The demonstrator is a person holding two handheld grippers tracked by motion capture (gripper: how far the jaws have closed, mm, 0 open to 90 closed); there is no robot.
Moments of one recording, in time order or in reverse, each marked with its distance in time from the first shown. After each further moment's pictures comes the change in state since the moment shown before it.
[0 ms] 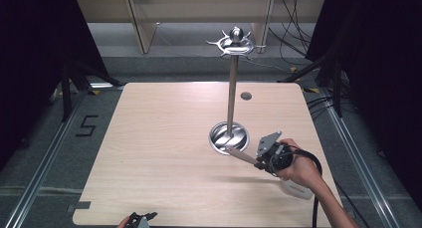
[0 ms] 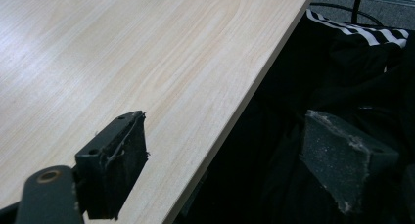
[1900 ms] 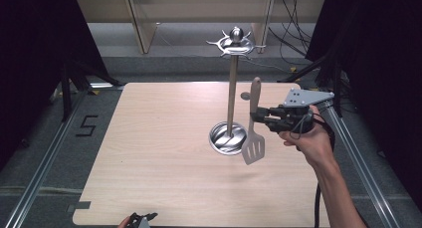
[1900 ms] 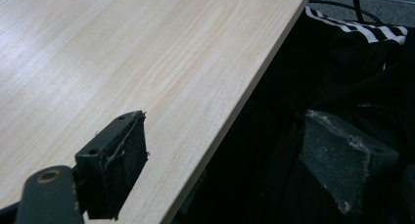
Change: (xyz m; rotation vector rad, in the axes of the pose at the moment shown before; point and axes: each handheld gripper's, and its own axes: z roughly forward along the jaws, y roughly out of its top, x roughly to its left) left arm 0.000 0.000 0.000 0.010 -0.013 0.003; right arm -0.030 0.046 -0.106 -0.671 -0.085 0.219
